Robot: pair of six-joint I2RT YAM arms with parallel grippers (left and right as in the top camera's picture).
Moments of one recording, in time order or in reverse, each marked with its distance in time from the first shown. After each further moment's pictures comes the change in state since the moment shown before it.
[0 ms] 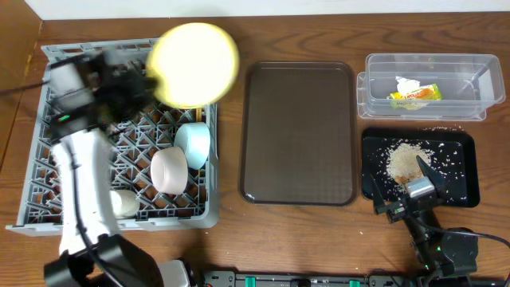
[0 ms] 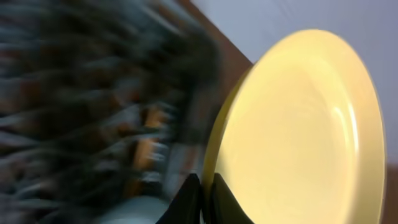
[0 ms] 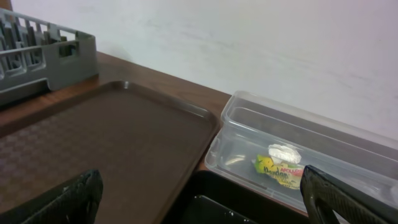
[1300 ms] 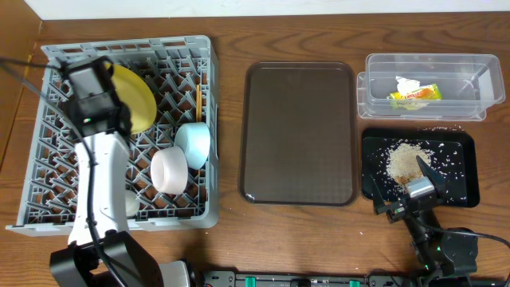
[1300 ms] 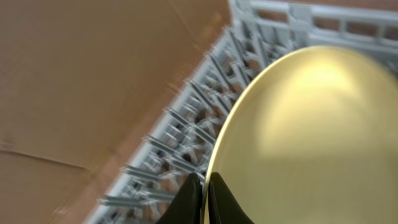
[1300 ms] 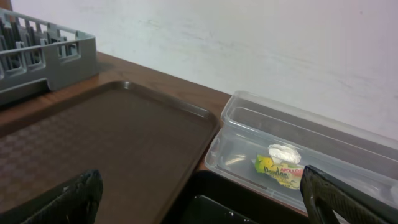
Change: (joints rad) left arm -0.149 -0.003 -0.109 0.246 -1.259 0.444; right arm 0.000 0.000 0.000 0.000 0.000 0.000
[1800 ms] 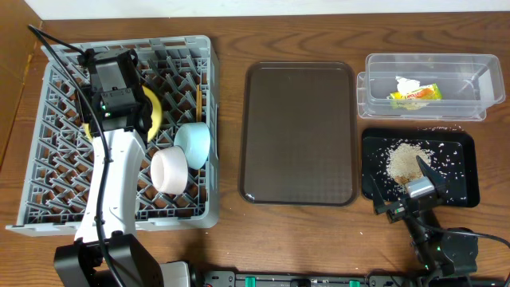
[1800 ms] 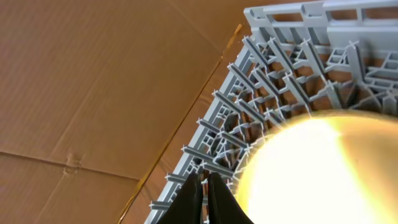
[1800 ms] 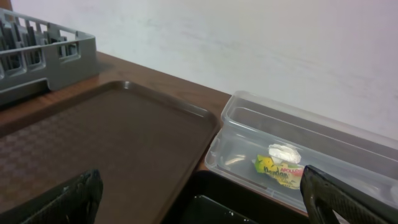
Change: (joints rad) left arm -0.110 0.000 0.000 0.021 -0.210 0.161; right arm 0.000 0.000 0.000 0.000 0.000 0.000
